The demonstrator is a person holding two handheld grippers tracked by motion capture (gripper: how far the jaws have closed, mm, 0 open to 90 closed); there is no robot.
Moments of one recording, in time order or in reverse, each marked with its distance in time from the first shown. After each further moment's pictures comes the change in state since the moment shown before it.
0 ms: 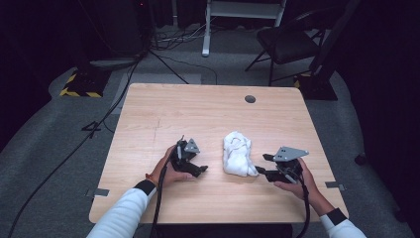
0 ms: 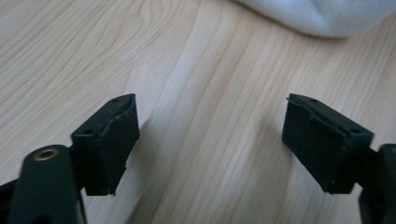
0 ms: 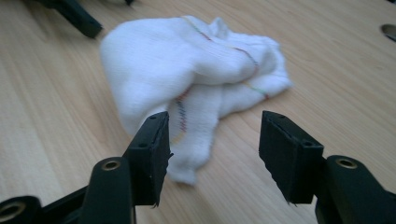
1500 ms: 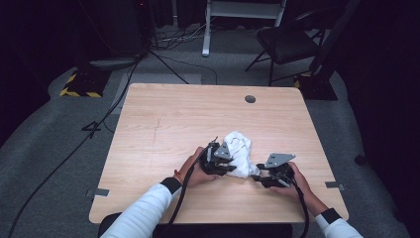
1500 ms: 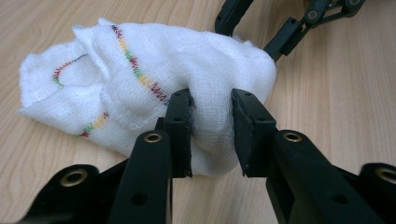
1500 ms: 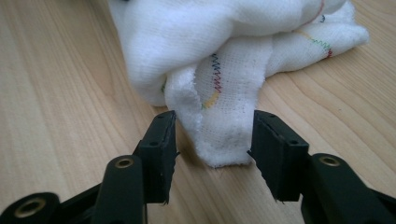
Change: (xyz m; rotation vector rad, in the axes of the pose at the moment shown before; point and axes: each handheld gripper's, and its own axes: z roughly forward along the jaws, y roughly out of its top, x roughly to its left) left arm -0.057 0.063 0.017 -0.061 -0.147 0.217; right arm 0.002 -0.023 0.031 0.116 0.084 -0.055
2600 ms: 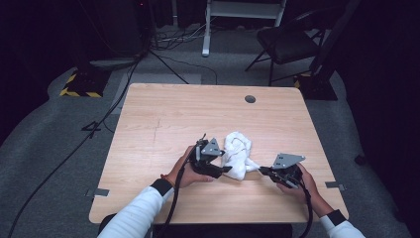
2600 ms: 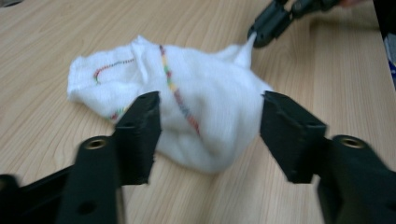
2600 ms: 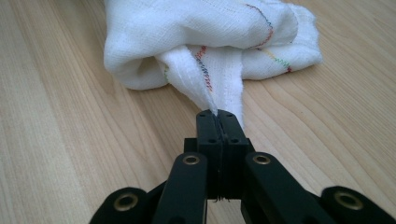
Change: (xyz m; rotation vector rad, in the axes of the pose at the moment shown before) left arm -0.005 -0.001 -0.029 -0.098 0.037 -0.093; right arm 0.000 -0.001 -0.025 -0.043 -0.040 -0.042
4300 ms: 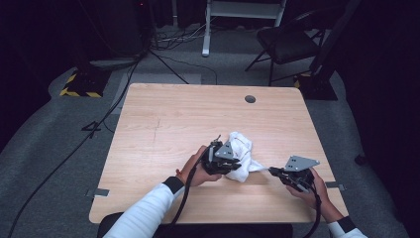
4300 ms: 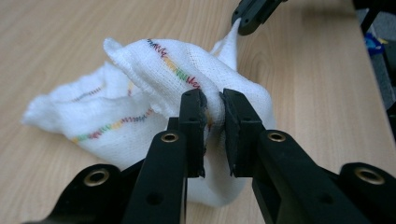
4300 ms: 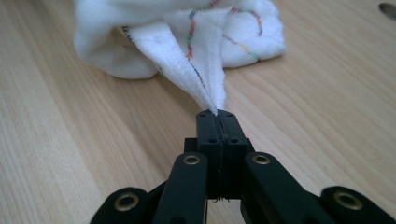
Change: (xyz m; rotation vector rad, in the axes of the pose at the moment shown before) left arm -0.010 0.020 0.004 0.007 -0.057 0.135; right arm -0.001 -0.014 -0.029 -0.037 -0.069 0.046
